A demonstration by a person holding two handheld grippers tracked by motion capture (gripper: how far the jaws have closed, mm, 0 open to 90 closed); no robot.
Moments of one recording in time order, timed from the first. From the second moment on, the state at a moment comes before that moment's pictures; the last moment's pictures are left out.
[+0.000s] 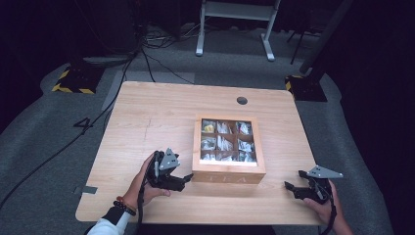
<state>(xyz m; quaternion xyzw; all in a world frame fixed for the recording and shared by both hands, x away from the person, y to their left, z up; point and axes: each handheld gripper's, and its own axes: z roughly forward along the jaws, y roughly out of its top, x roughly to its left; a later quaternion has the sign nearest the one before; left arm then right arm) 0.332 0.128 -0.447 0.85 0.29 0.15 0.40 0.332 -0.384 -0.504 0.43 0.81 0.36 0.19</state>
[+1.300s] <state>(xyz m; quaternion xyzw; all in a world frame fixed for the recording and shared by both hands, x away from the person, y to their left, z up) 0.341 0.116 -0.447 0.85 0.30 0.16 0.40 0.332 -0.384 -0.504 0.43 0.81 0.36 0.19</state>
